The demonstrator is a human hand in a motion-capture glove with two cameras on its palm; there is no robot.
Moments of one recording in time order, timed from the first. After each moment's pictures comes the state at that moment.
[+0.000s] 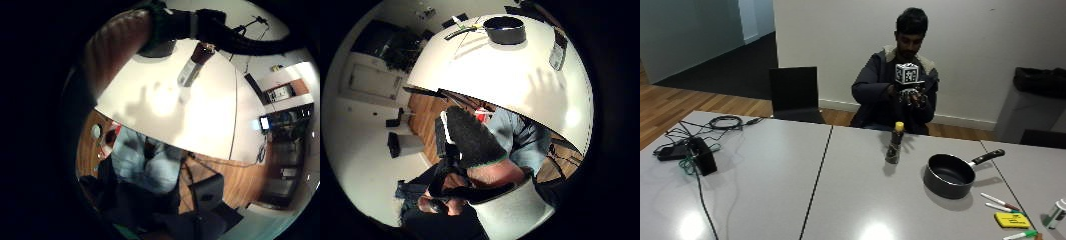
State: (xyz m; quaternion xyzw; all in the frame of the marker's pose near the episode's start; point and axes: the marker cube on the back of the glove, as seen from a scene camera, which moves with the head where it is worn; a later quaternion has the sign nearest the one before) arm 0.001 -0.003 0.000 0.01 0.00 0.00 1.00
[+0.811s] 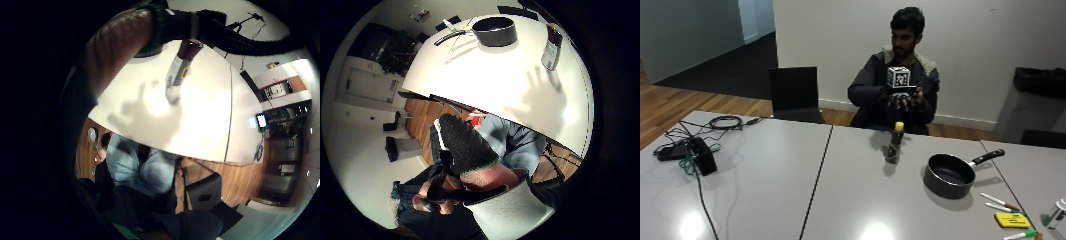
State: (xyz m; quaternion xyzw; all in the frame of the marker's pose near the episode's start) arm 0.058 -0.033 0.005 0.04 0.03 0.10 0.99
